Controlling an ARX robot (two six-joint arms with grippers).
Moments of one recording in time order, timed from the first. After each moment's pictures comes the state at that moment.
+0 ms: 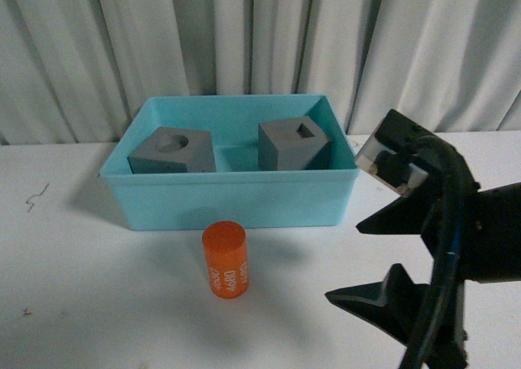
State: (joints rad) left arm 0.00 0.01 0.01 0.00 0.00 -0.01; right arm 0.23 1.83 0.84 0.09 -0.66 -0.62
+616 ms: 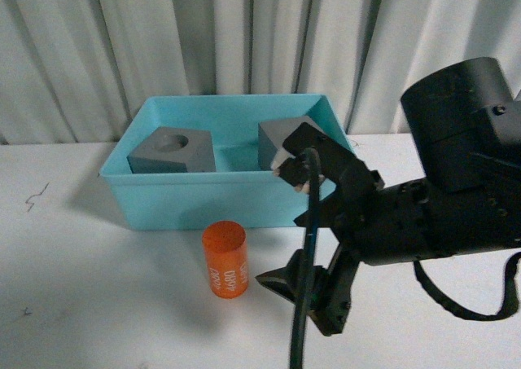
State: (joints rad) left arm 0.00 0.01 0.01 0.00 0.00 -0.01; right arm 0.36 2.05 1.01 0.24 -0.61 -0.51
